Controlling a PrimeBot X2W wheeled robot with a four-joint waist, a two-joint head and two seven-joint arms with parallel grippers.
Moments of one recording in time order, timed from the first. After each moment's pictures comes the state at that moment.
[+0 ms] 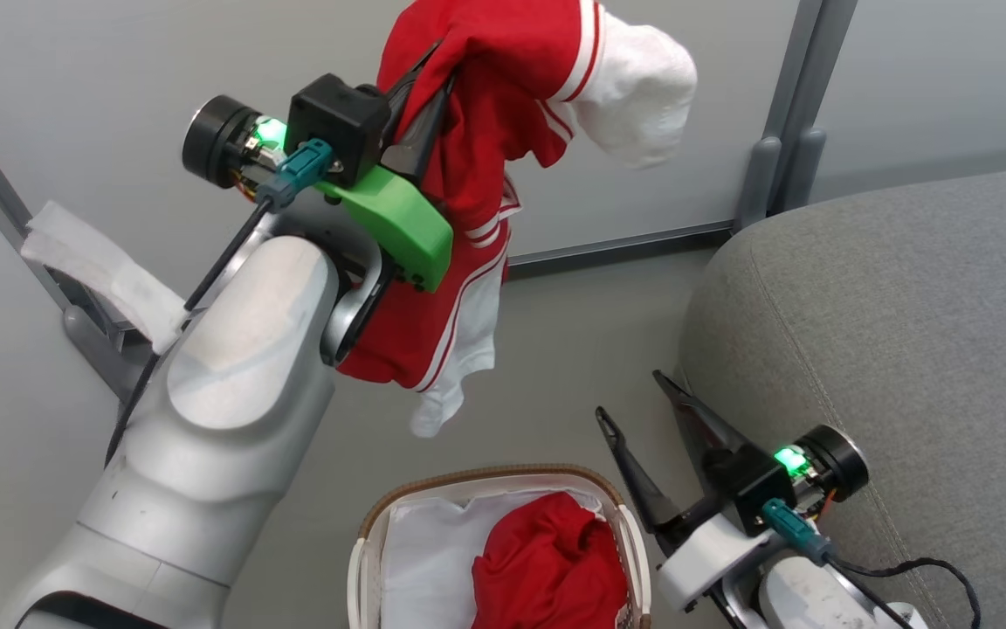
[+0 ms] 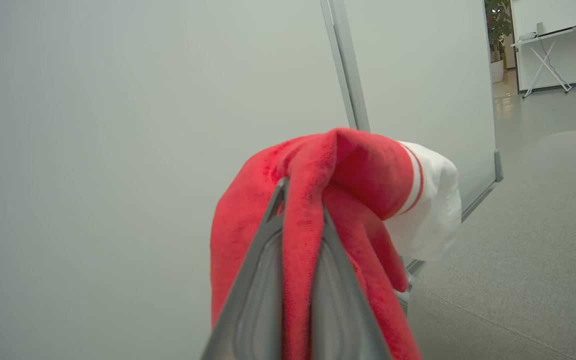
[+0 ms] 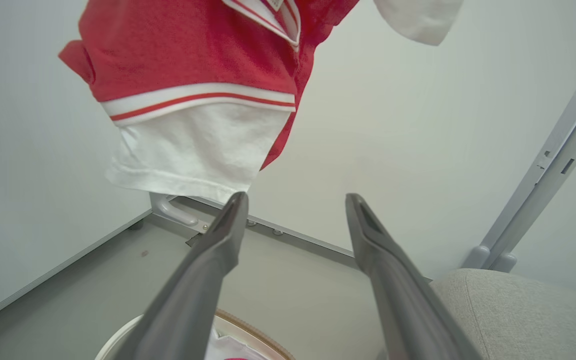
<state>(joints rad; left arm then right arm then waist) -0.88 0.13 -0.59 0.51 -0.36 -0.13 -0.11 -0.17 -0.05 0.32 0.22 -0.03 0.13 -0.26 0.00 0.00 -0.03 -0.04</state>
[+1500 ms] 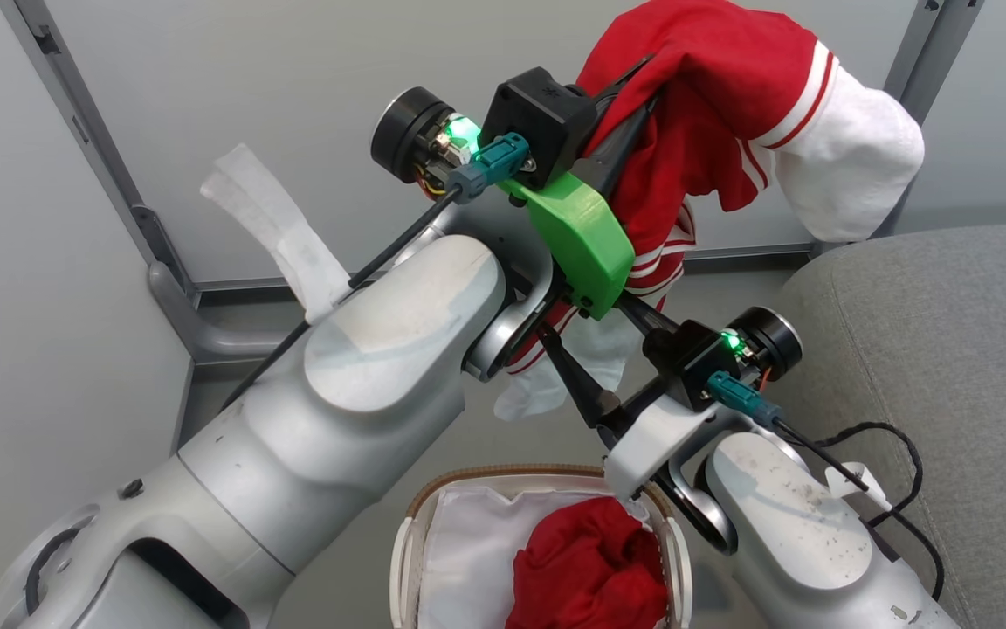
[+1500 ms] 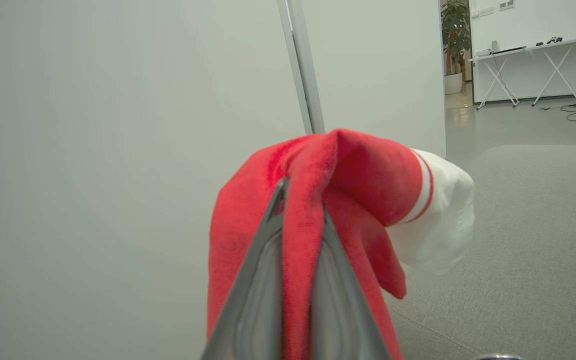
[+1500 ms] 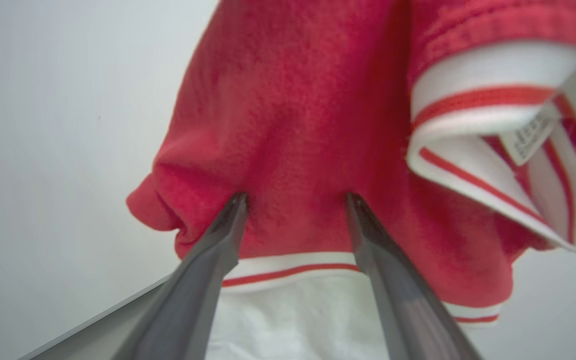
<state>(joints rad) -1.06 0.05 -1.00 0.49 -0.72 0.03 -0.12 -0.51 -0.05 0.51 0.41 0.16 0.13 -0.26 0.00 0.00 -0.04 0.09</state>
